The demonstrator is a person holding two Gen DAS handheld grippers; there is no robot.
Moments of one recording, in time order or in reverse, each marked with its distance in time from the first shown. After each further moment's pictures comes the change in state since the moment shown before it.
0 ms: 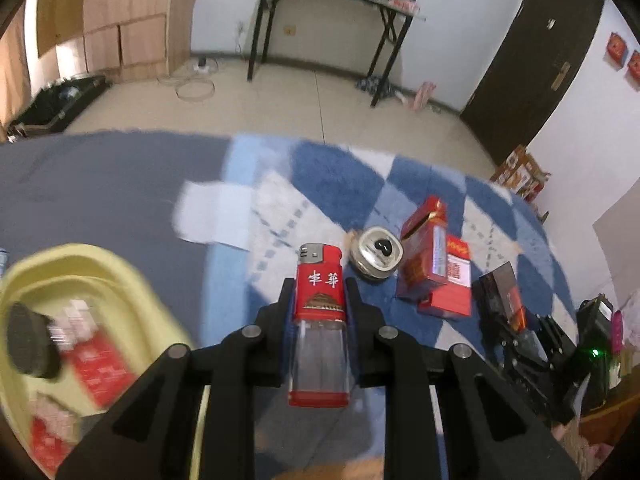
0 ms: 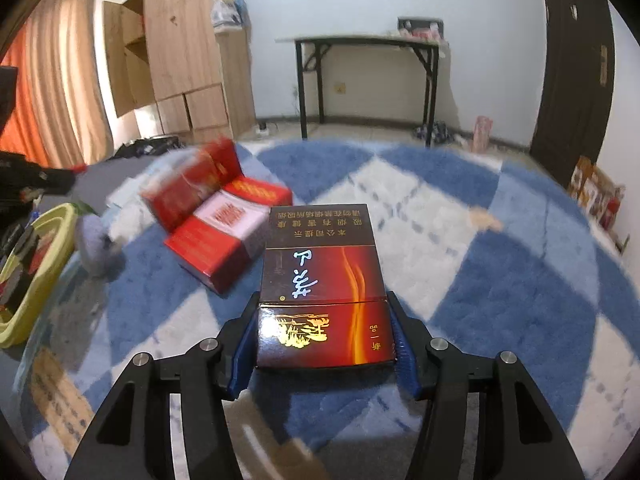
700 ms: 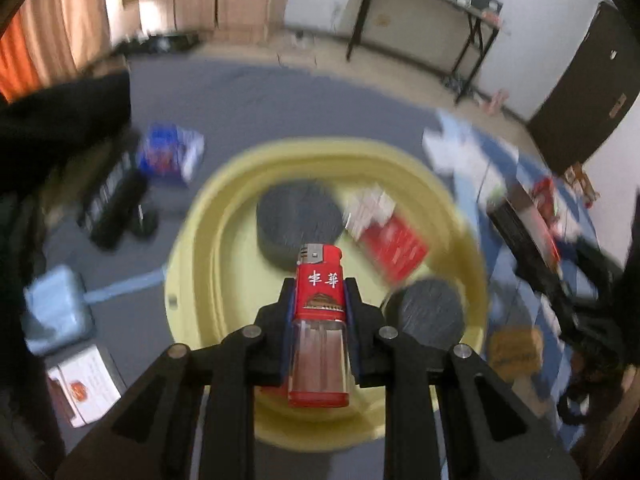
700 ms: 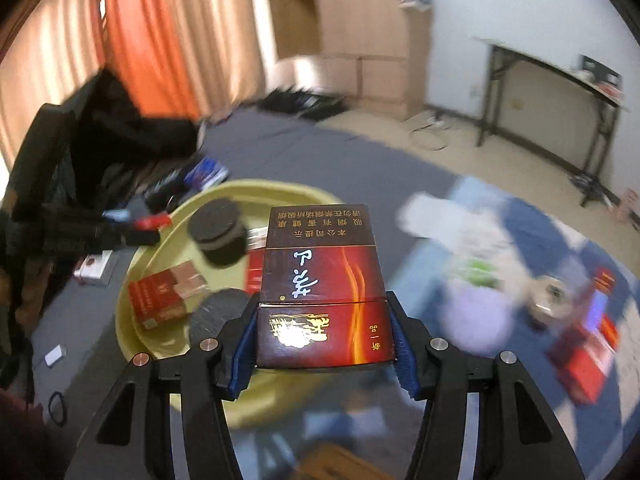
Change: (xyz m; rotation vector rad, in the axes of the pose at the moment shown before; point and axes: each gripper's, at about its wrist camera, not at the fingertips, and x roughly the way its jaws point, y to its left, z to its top) left arm -0.089 0.209 -0.095 -0.163 0.126 0.159; right arm -0.010 0.287 0.064 -0.331 0.154 0.449
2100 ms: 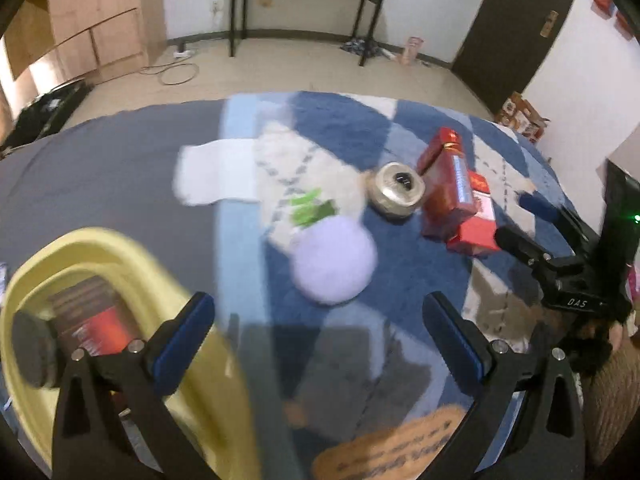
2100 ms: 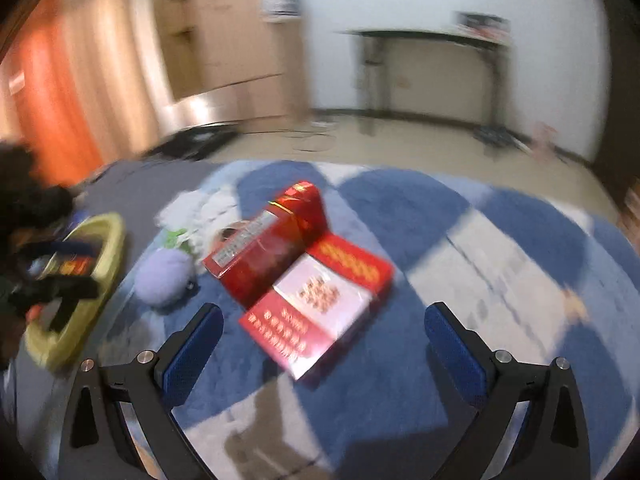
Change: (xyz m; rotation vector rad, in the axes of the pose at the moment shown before) left arm 0.092 -0.234 0.054 0.308 0.007 -0.142; right arm -0.049 -0.252 -0.087 0.216 -0.114 -0.194
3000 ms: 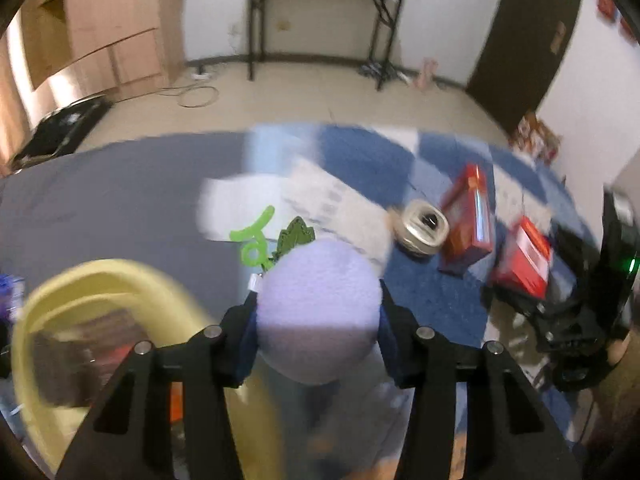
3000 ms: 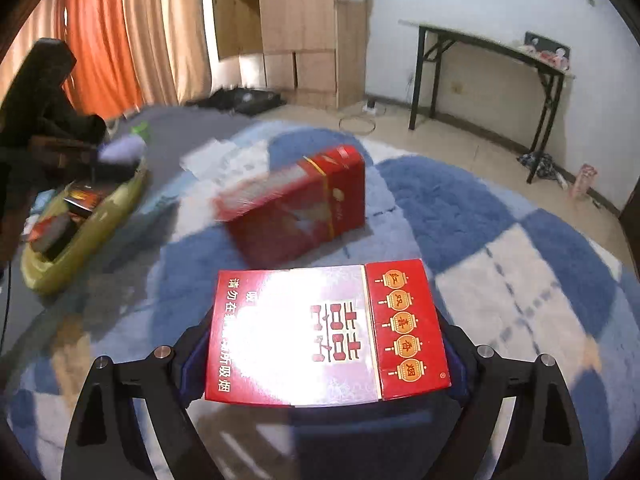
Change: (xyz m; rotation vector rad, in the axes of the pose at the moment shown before) left arm -0.046 0.029 0.004 -0.044 -0.104 0.084; right arm 0.022 0.017 -0.004 -0.170 0.049 0.043
